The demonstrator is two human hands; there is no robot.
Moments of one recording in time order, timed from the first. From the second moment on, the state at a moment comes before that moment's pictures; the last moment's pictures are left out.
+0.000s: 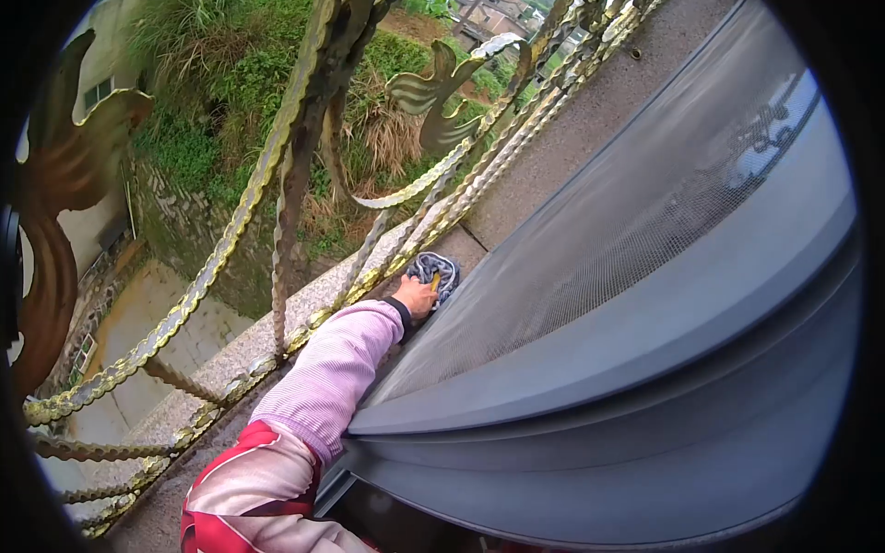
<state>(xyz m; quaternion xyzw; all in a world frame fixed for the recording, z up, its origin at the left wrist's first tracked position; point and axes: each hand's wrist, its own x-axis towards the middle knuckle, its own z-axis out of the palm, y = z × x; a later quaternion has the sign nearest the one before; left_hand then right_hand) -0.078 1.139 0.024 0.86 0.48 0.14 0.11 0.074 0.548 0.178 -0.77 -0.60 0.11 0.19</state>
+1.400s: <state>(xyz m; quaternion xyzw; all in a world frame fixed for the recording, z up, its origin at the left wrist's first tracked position) -0.147 1.025 0.002 0.85 0.50 0.07 -0.12 0.062 0.574 0.171 -0.75 -0.61 0.16 0.20</state>
